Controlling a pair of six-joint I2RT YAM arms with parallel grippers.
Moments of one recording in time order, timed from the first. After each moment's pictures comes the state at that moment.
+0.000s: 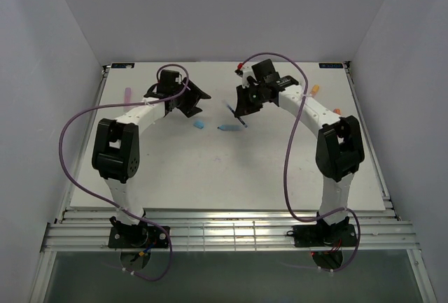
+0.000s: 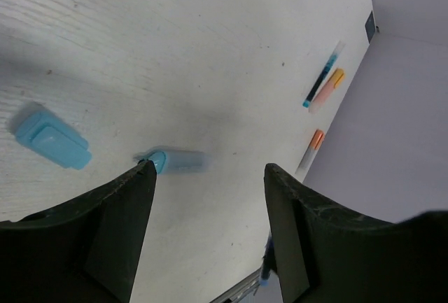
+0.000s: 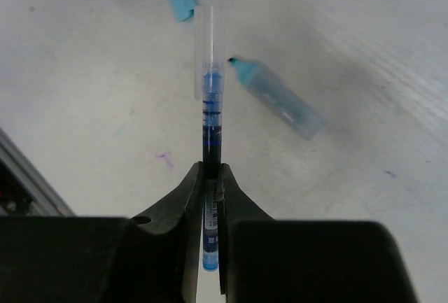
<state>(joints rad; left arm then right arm) -0.26 1.91 1.38 -0.21 0.30 -1.08 0.47 1.96 1.69 -0.63 -0.42 0.08</state>
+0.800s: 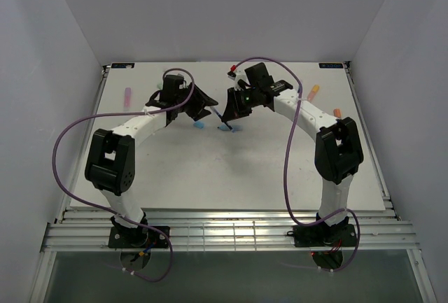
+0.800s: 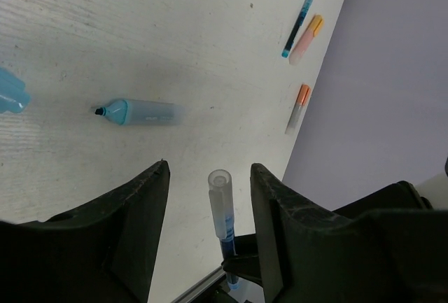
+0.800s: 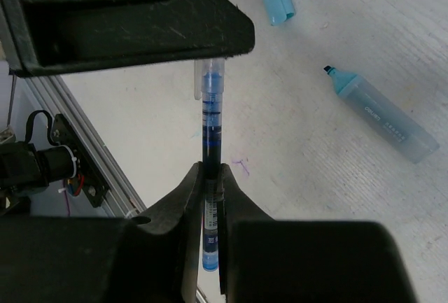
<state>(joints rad) -0.33 1.77 1.23 -0.10 0.35 -1.08 0.55 1.92 1.63 -0.54 -0.59 0.26</state>
